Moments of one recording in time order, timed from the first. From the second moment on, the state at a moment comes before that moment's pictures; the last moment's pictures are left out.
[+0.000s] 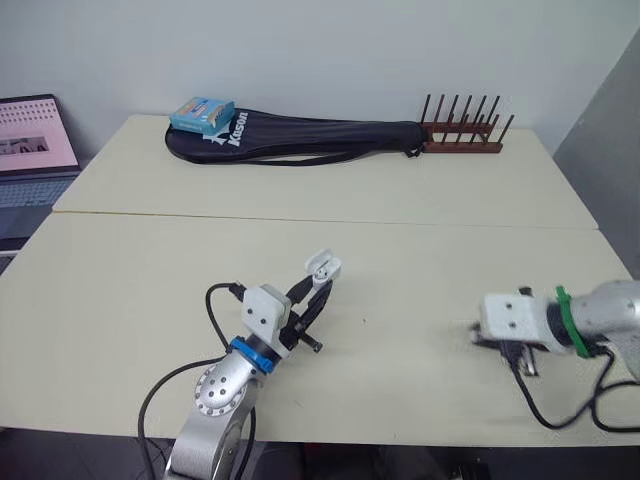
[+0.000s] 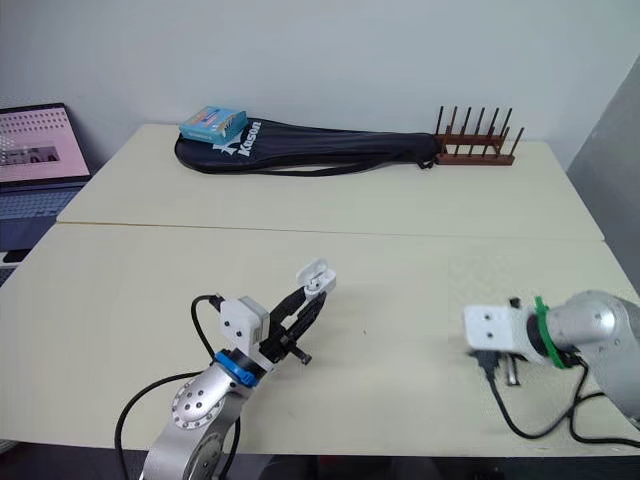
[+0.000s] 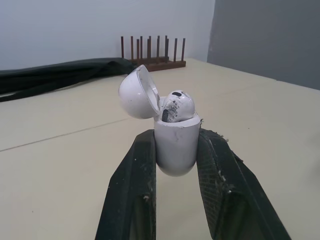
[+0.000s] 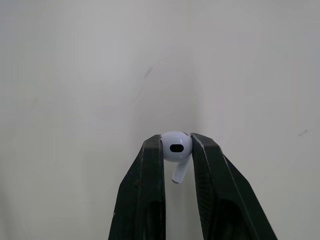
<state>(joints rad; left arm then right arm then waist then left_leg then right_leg) 0.10 0.22 -0.15 -0.42 -0.22 0.06 -0.43 -0.21 -1.06 0.08 -0.53 0.06 0.50 1.18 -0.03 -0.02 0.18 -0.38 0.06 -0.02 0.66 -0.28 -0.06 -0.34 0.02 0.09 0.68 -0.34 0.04</state>
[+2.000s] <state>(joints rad) 0.02 0.22 -0.16 -0.35 -0.22 0.01 -0.48 -0.38 -0.31 0.24 -0.36 0.18 0.38 0.65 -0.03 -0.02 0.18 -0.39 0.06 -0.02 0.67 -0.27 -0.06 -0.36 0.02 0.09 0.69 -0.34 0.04</state>
